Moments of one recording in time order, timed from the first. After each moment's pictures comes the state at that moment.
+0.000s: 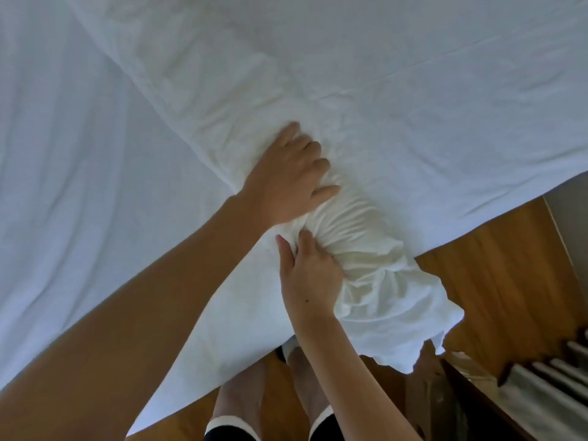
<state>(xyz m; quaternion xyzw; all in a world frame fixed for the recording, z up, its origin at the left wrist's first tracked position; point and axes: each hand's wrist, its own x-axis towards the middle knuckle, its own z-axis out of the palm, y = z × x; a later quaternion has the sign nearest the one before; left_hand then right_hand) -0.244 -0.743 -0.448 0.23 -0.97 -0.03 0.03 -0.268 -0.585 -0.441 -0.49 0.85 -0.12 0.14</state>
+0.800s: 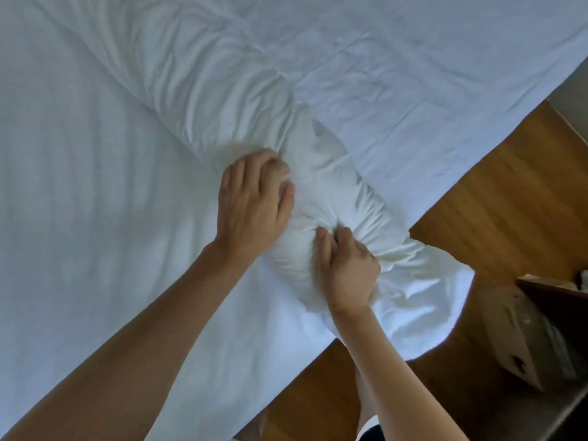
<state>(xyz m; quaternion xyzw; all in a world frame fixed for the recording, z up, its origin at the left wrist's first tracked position) -0.029 -0.687 -0.432 0.31 -0.91 -0.06 0.25 -0.102 -0.539 -0.449 -0.36 0.91 -0.22 -0.01</state>
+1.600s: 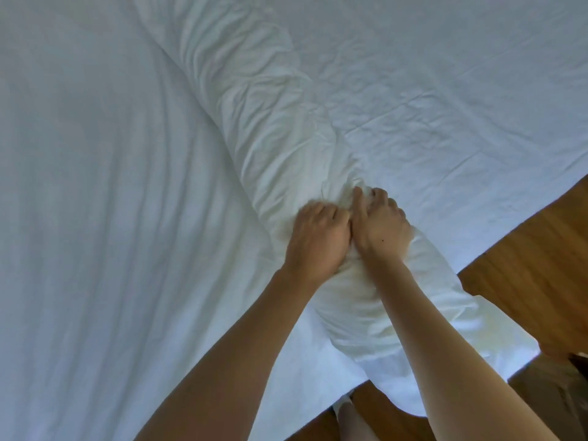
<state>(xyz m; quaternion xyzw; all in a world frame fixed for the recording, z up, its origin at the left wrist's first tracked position) -0.006 -0.672 -0.435 0.34 -0.92 -0.11 0.16 -0.114 -0.634 -0.441 -0.32 0.92 -0.15 0.18</state>
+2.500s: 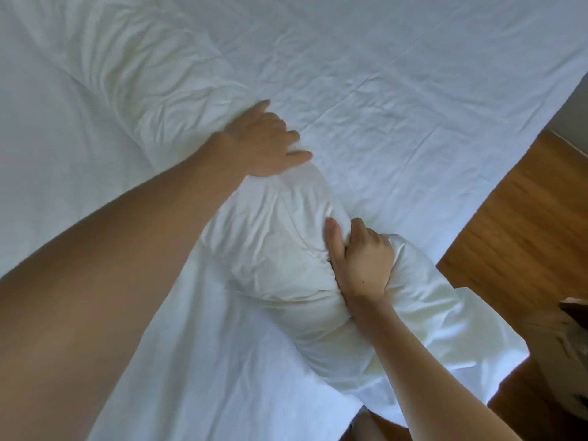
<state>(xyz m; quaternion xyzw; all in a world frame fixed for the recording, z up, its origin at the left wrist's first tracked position) -0.079 -0.842 -0.430 0.10 -0.98 0.07 -0.17 -0.102 -0.599 -0.482 -0.36 0.89 -0.27 -0.08</state>
